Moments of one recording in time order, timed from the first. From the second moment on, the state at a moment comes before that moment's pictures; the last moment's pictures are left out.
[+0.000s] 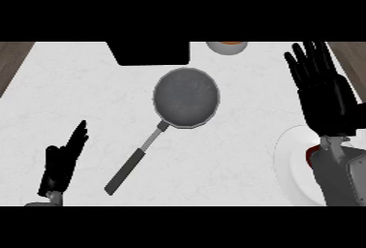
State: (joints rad) left arm 0.01 0.29 -0.06 -1.30 0.05 0.09 0.02; right arm -0.37 -0.26 0.04 -1.68 -0.46 -0.23 0.15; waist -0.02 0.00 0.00
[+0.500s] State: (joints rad) left arm 0.01 0.35 -0.05 -1.41 -0.01 0.12 0.03; right arm -0.15 -0.53 -0.21 -1.44 -0.38 -0.20 0.16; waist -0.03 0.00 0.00
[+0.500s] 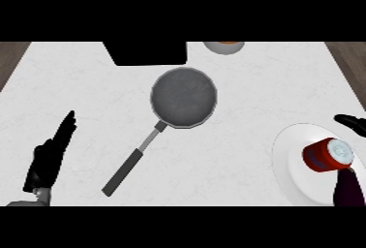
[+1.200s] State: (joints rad) left arm 0.05 0.32 -0.11 -1.54 -0.06 0.13 0.10; right arm 0.15 -0.91 -0.26 -1.38 -0.27 0.13 0.23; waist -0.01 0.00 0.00
